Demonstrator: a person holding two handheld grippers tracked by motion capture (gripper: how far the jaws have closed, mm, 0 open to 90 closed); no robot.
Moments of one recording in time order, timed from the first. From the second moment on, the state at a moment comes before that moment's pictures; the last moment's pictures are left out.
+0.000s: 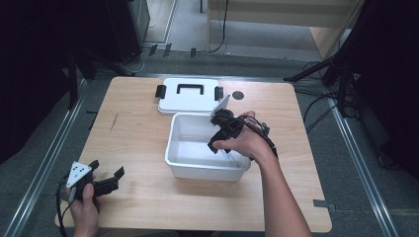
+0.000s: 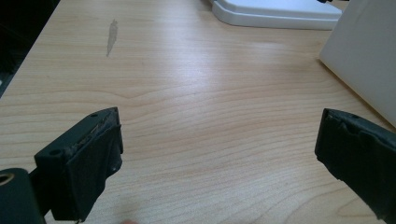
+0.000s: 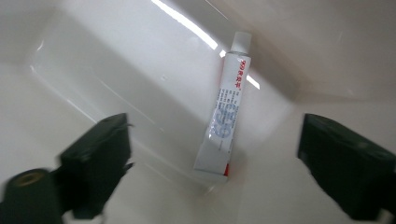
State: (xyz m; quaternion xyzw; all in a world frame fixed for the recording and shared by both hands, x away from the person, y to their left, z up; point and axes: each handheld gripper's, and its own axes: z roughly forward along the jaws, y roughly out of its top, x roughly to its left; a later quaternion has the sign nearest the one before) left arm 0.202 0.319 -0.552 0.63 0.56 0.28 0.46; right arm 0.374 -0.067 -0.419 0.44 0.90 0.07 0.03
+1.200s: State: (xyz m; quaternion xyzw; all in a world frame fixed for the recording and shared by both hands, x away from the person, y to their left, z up) left arm 0.202 0.319 -0.552 0.63 0.56 0.29 0.45; right arm 0.363 -0.185 -0.353 0.52 0.84 0.14 0.08
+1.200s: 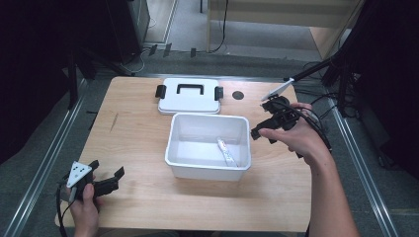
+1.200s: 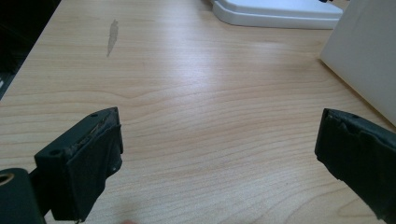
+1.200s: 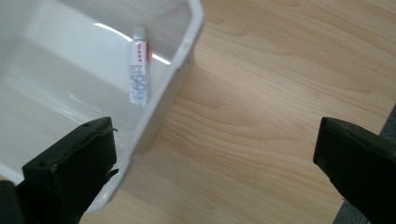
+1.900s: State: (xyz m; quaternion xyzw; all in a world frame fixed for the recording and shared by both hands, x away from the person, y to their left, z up) left arm 0.202 0.318 -0.552 0.63 0.56 0.29 0.45; right arm 0.348 -0.256 -0.400 0.58 0.79 0.18 0.07
